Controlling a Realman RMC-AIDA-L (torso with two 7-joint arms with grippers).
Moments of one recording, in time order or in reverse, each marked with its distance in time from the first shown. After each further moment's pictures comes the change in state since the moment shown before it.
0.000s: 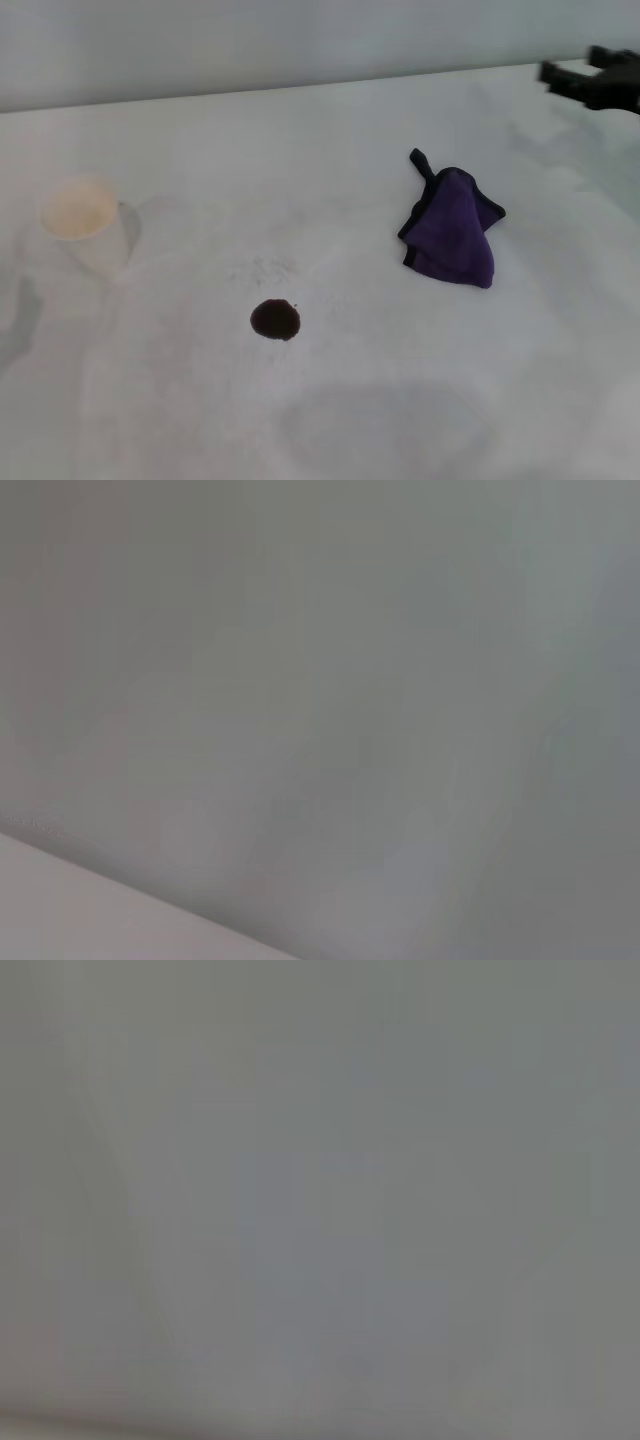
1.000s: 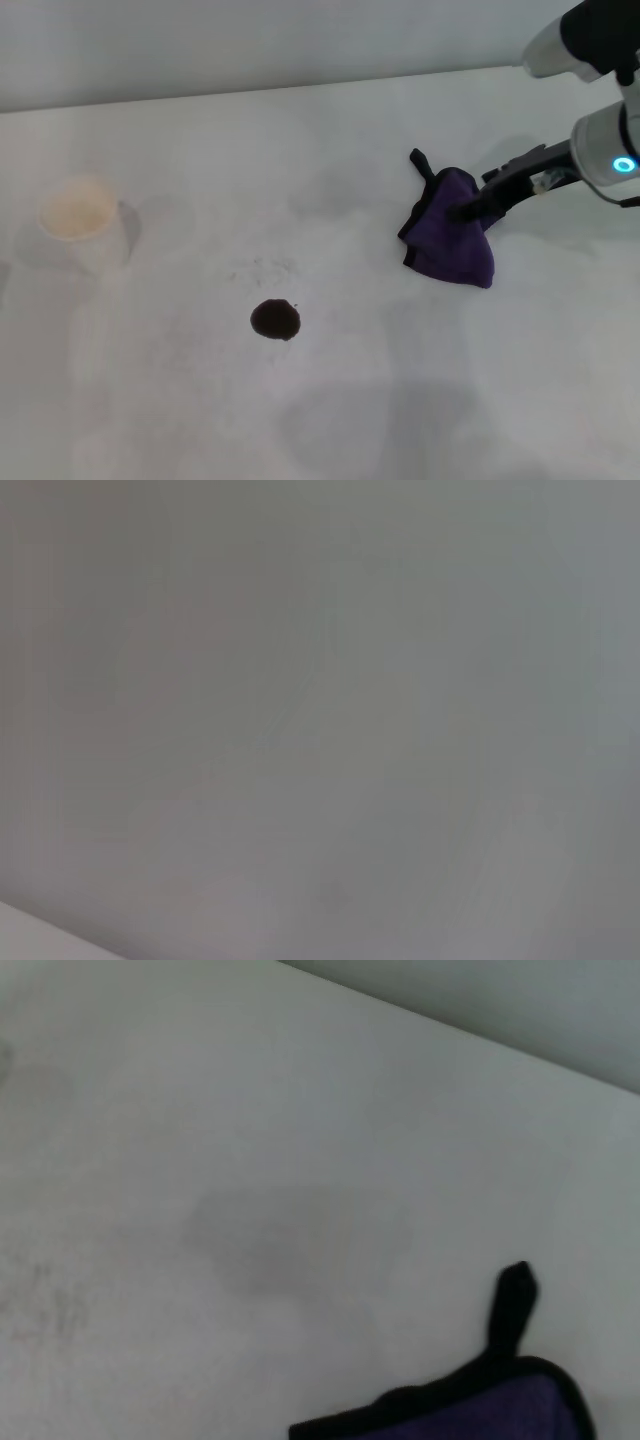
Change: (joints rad) left arm -0.091 0.003 -0.024 -0.052 -0.130 -0.008 -0.014; right arm 0.134 0.072 -0.244 -0.400 -0.979 0.335 0.911
